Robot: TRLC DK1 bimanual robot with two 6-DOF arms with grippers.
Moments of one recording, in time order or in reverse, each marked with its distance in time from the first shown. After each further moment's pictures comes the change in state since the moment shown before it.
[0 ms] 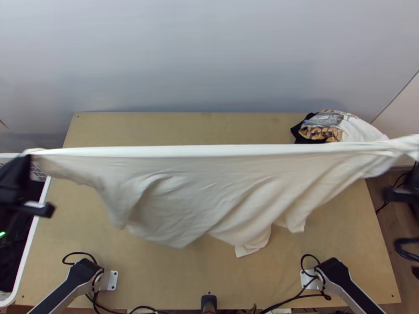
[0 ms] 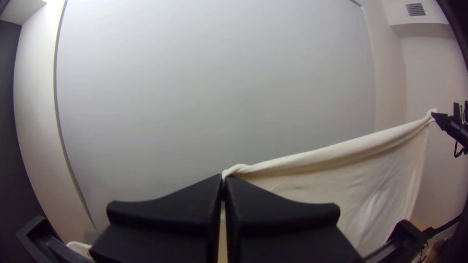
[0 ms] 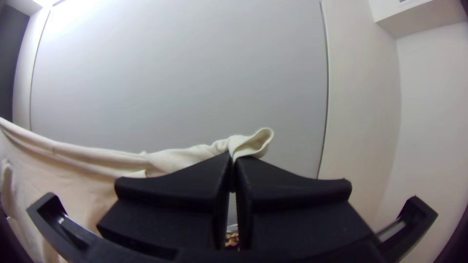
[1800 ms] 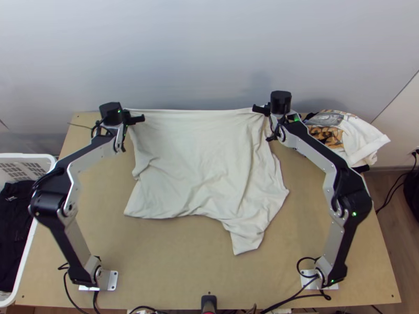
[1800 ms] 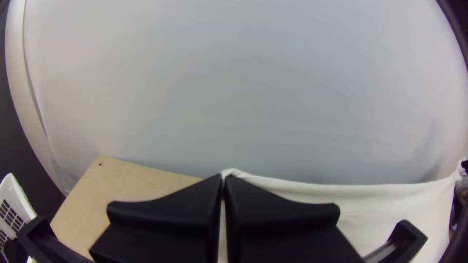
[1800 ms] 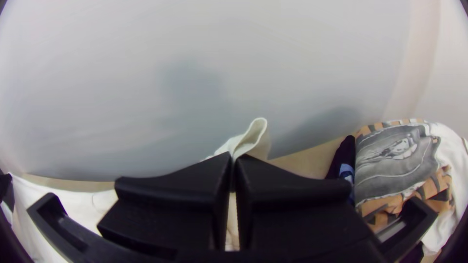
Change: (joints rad) left arm 0.336 1.322 -0.127 1.099 0.098 -0.165; right arm -0.110 1.445 0.277 0.490 -0.101 0.449
